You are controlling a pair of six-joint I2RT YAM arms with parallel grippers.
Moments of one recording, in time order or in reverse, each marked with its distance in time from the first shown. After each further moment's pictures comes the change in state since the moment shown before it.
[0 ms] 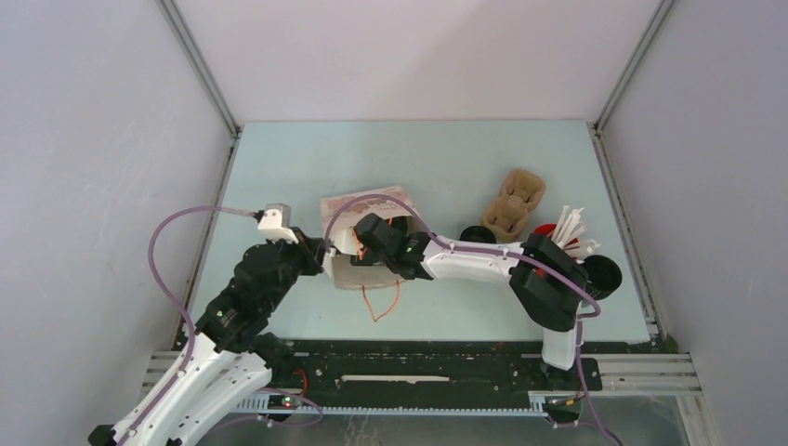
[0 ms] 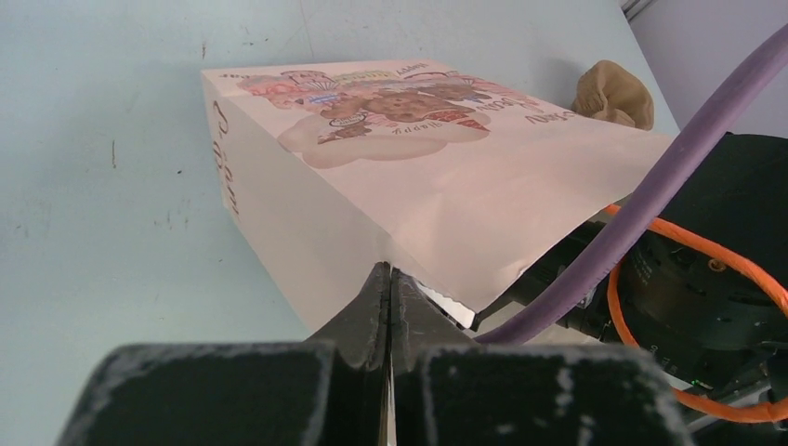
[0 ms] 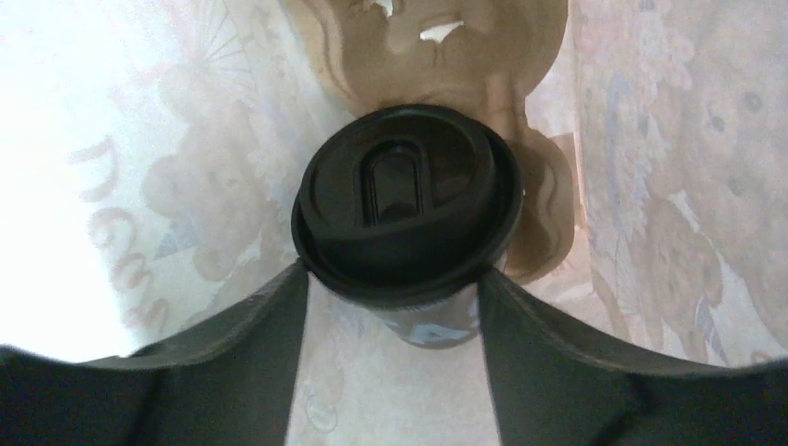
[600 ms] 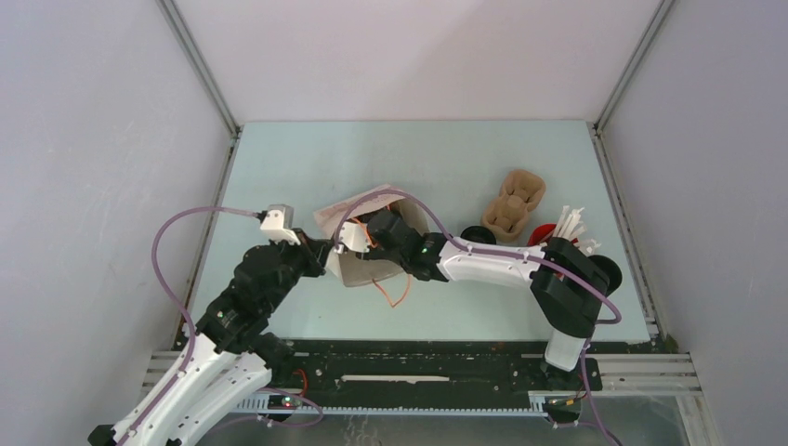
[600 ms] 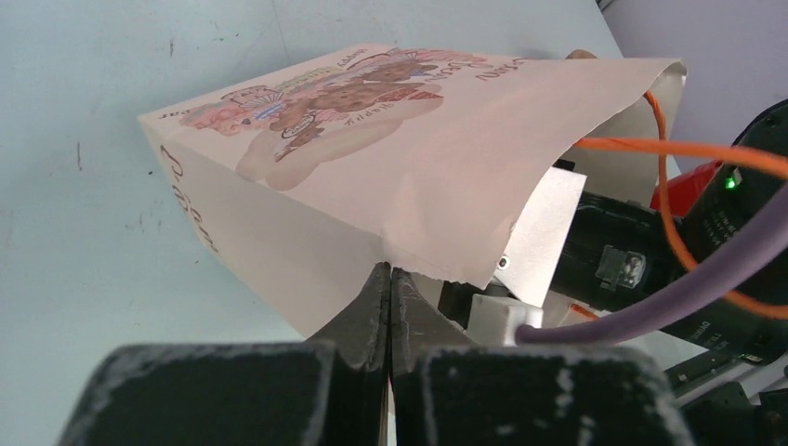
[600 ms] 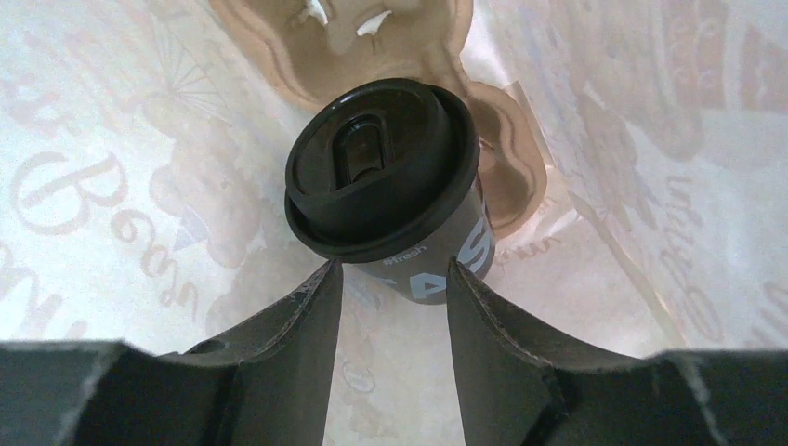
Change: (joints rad) left arm -0.005 -0.009 -0.007 0.012 0.035 -0.002; right arm -0.019 -0.105 -0.108 0.103 -0.061 0.001
